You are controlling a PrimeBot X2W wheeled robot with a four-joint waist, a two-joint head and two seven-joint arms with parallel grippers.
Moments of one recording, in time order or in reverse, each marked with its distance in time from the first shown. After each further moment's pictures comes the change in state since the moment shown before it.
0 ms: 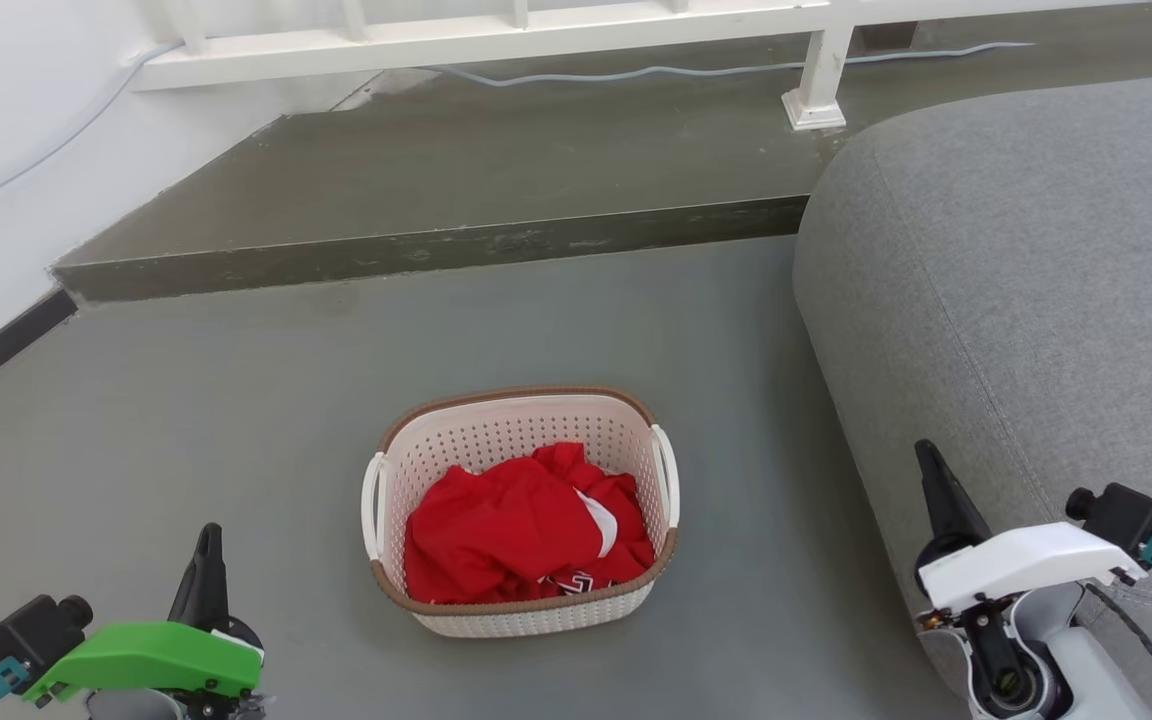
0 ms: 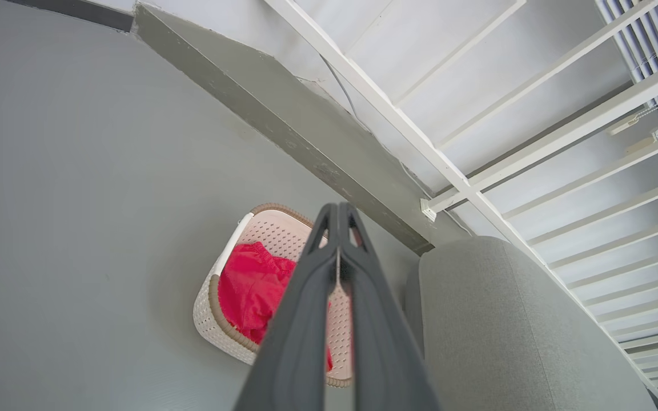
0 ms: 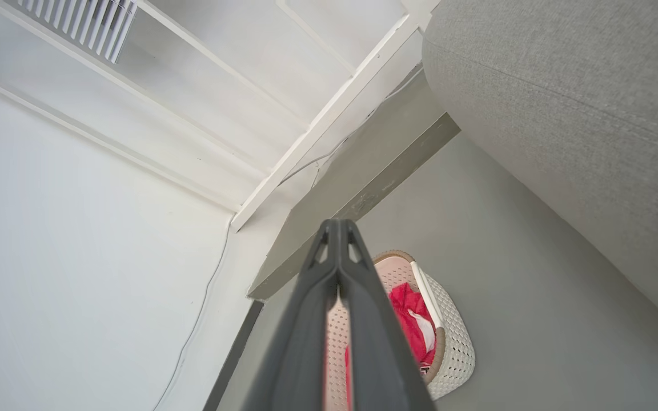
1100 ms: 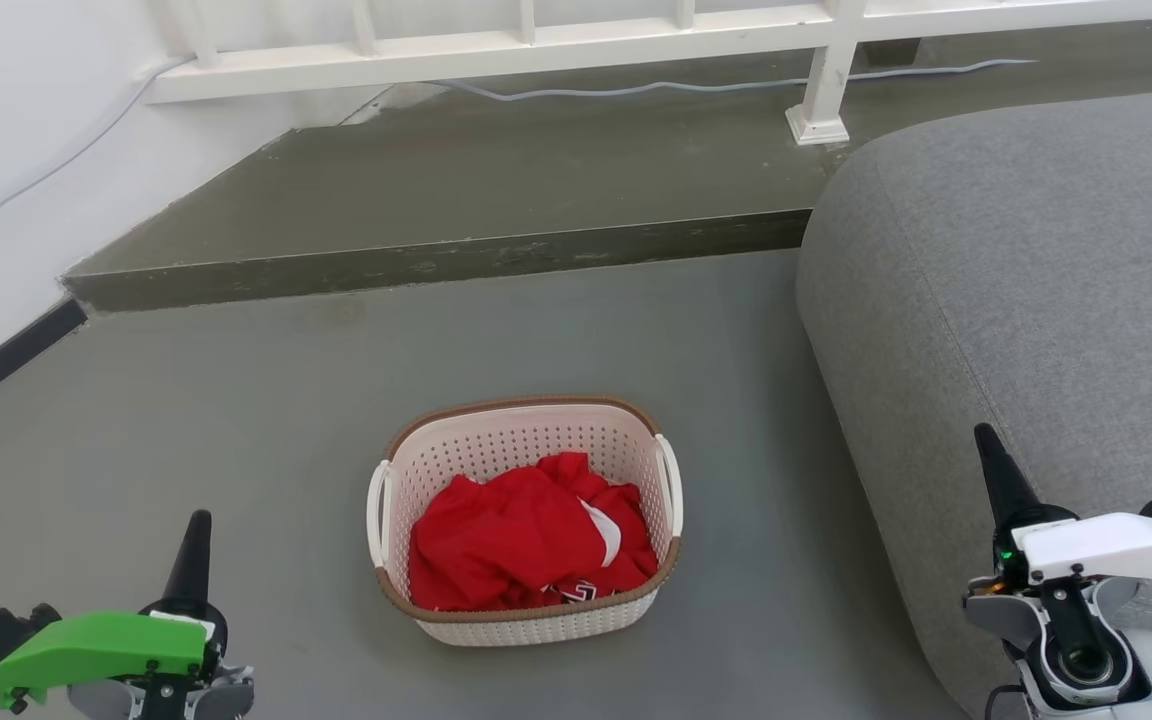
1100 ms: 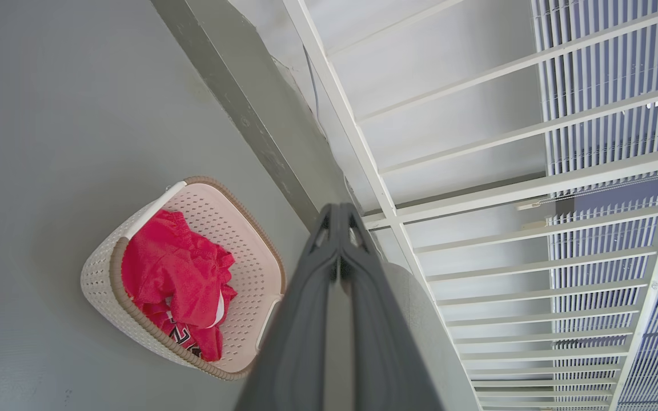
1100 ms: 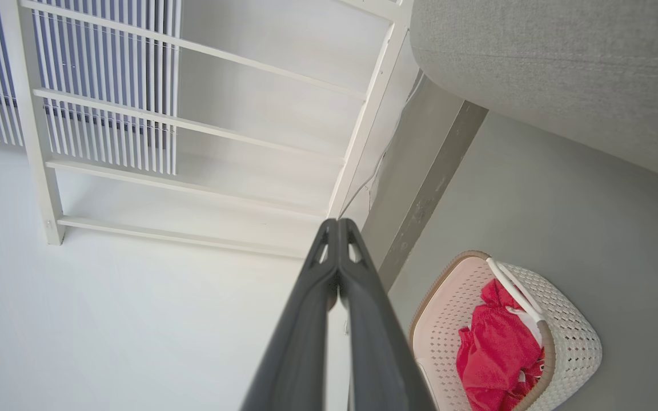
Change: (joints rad) left arm -0.016 -0.004 0.051 -0.017 -0.385 -0.007 0.120; right arm -0.006 0.008 -0.147 -0.016 0.400 0.027 0.112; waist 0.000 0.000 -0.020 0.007
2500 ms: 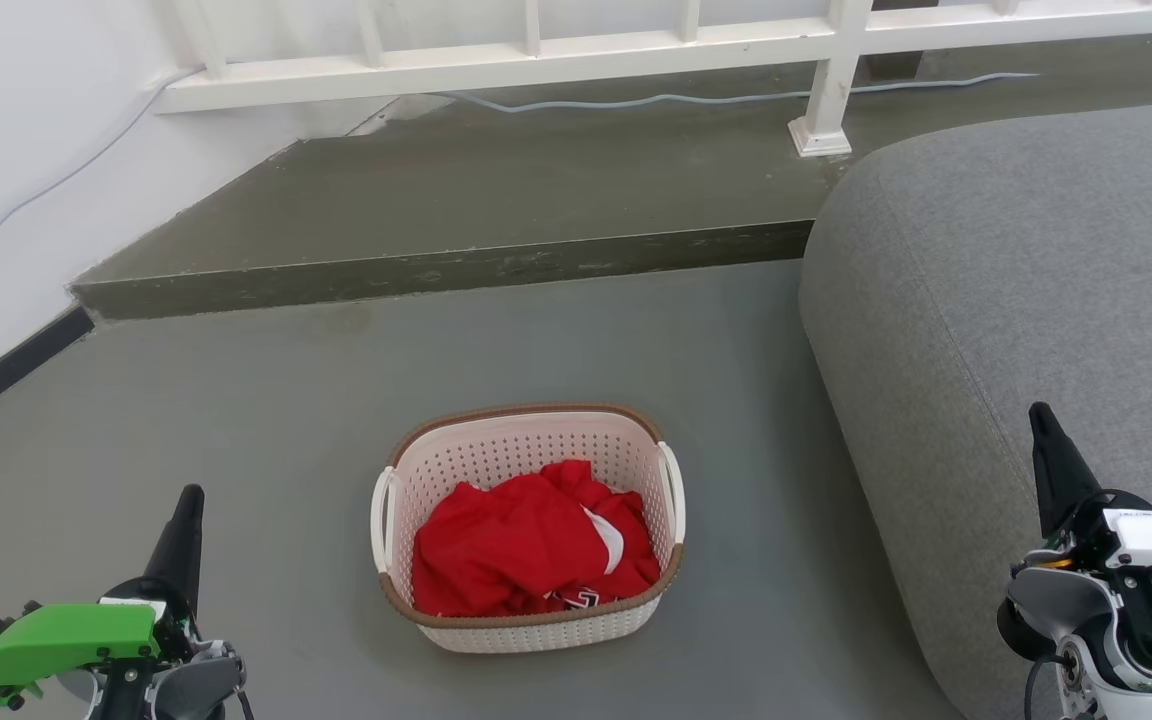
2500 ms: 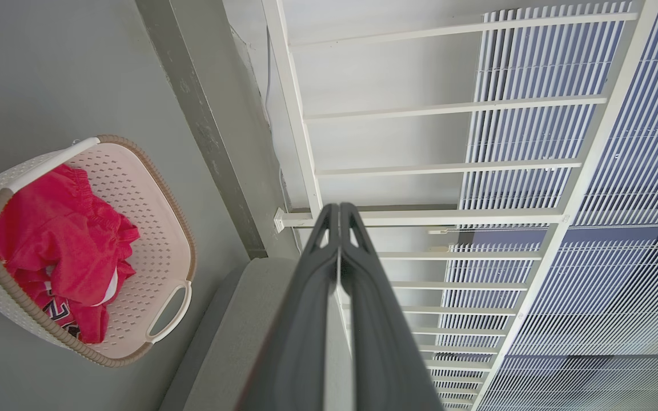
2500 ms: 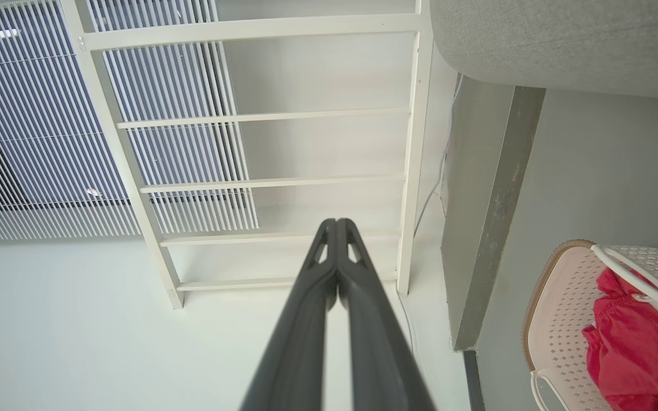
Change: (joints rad) left arm -0.024 -0.005 0.042 -0.019 -0.309 -0.008 0.088; right arm -0.009 0.008 -0.119 -0.016 0.322 0.029 0.087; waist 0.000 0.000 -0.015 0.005
